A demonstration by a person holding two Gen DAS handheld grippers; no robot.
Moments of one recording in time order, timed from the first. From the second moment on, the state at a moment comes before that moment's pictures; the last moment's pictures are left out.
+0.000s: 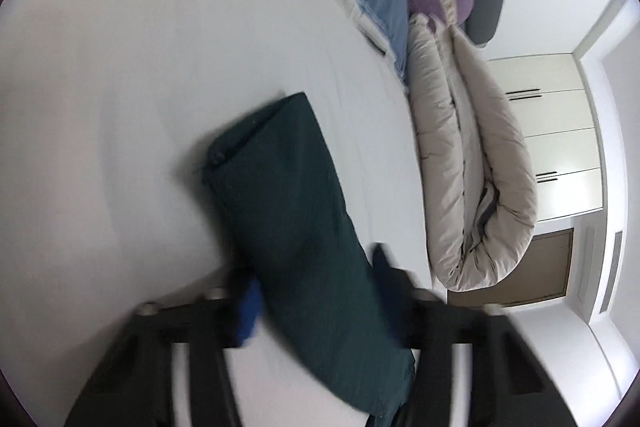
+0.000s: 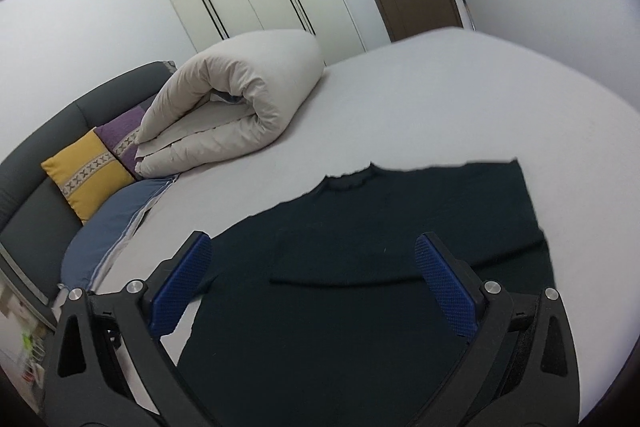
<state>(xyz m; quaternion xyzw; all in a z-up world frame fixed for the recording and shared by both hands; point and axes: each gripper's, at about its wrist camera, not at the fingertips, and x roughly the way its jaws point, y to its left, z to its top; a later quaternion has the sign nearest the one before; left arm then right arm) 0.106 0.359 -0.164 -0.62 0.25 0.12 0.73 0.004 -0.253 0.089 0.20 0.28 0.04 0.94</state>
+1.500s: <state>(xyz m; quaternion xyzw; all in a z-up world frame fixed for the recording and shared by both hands) 0.144 -0.058 -0.101 -0.06 0.42 -0.25 0.87 0.154 -0.294 -0.081 0.36 0.47 0.10 0.80</state>
